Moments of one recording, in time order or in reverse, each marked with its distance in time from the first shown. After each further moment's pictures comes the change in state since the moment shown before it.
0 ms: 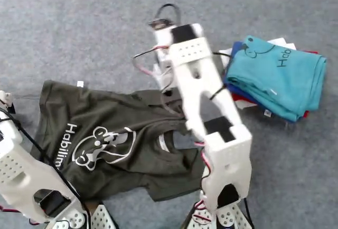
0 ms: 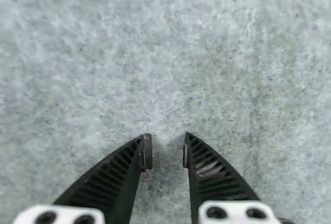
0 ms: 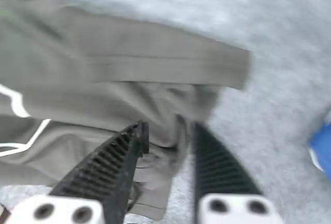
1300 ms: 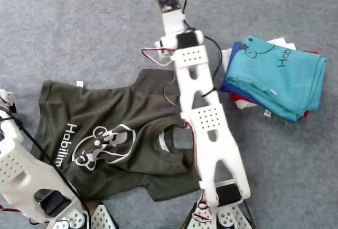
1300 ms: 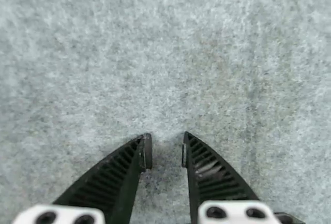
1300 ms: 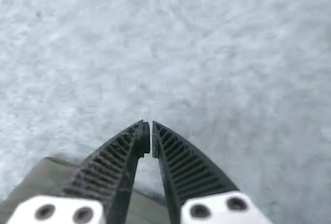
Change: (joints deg) left arm 0.8 0.0 0.0 0.0 -0.3; right arm 9.3 50.5 -66.4 -17.2 0.4
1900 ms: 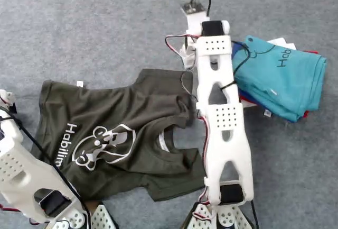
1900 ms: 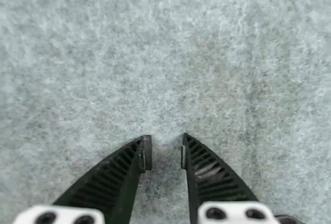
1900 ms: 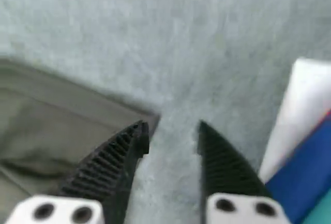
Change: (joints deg) left arm 0.0 1.8 -1.1 0.1 -1.4; right arm 7.5 -12.6 17.3 17.7 4.6
